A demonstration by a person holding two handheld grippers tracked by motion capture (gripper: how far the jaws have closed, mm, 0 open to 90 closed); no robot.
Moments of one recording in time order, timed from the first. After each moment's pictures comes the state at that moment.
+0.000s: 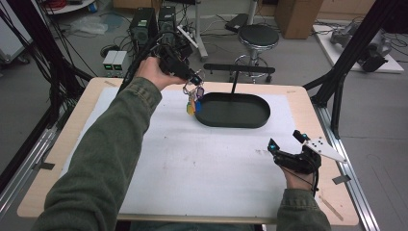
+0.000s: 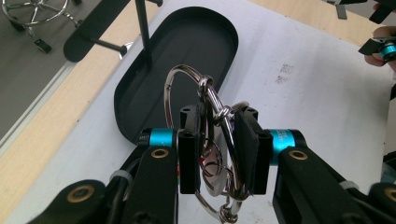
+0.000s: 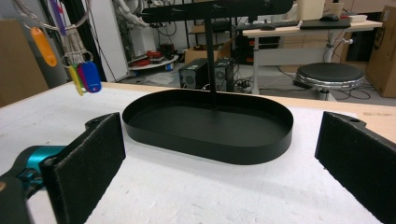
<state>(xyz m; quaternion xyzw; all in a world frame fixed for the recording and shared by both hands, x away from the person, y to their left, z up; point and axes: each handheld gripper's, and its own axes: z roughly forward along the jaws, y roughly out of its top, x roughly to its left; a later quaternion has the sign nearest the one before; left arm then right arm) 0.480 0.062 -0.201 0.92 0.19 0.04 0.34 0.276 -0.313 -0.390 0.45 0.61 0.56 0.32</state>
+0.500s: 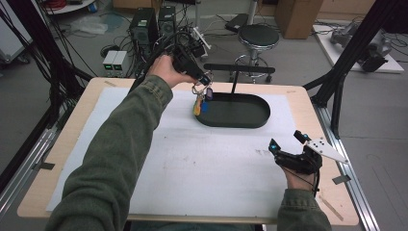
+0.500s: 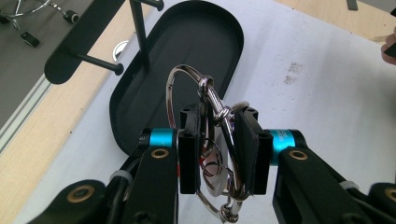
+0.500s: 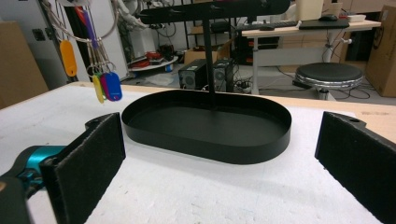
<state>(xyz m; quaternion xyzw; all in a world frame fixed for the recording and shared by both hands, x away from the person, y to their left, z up) 0.506 0.034 -0.216 0.93 0.19 0.02 0.32 0.276 -0.316 -0.391 0.45 0.61 0.57 0.32</state>
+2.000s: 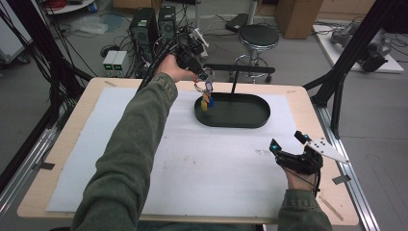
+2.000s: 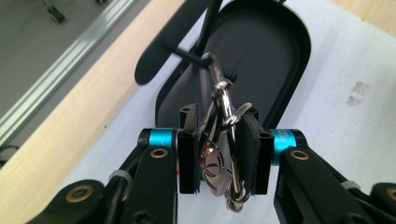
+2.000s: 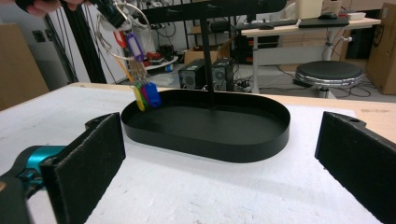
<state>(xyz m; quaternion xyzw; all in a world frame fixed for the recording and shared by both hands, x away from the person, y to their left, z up) 0.566 0.039 -0.256 0.91 0.27 0.03 0.30 0.275 -0.318 -0.392 0.46 0.61 0.57 0.31</state>
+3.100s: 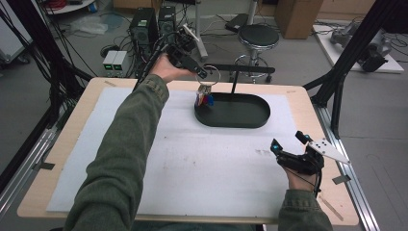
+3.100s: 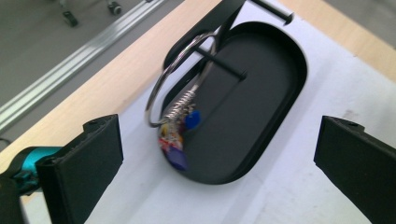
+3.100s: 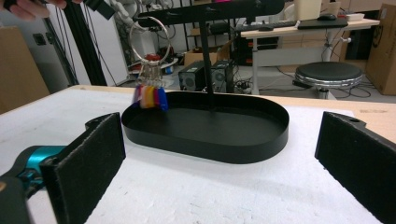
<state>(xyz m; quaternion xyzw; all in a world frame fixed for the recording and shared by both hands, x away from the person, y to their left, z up) 0.553 0.064 -0.247 0.88 0.31 0.05 0.35 0.274 -0.320 -0.391 0.46 0.60 0.57 0.32</state>
